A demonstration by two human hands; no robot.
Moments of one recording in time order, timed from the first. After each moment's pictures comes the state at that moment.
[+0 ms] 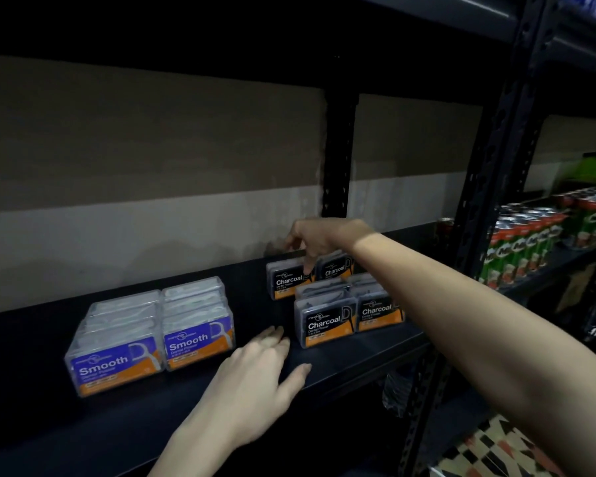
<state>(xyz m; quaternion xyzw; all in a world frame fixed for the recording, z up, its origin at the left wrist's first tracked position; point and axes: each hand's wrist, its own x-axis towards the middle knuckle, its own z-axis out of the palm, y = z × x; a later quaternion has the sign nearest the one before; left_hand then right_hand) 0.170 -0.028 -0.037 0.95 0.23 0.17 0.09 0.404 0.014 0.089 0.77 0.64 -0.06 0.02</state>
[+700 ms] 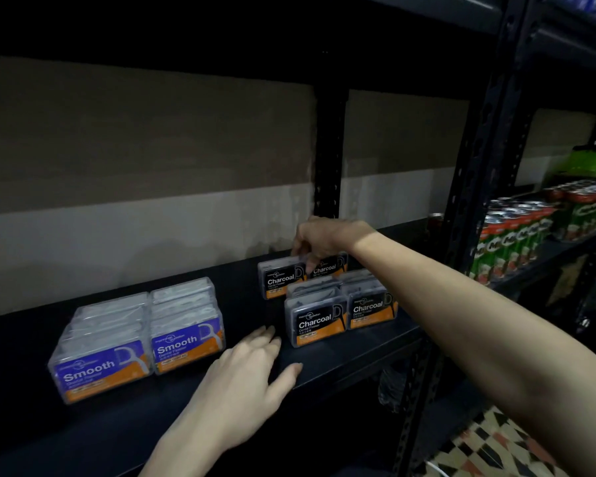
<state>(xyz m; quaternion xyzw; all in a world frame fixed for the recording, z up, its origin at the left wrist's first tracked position) 0.173 -0.028 -0.037 0.95 0.23 0.18 0.09 0.432 0.006 0.077 0.78 0.63 -0.03 0.03</state>
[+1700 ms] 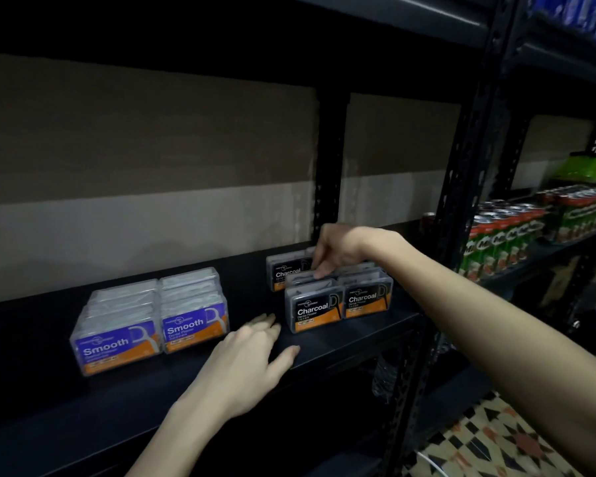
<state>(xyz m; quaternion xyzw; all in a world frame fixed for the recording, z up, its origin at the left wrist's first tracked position) 0.171 -0.032 -0.034 0.95 0.24 0.16 0.10 0.419 -0.052 0.077 0.79 0.60 -0.10 -0.03</state>
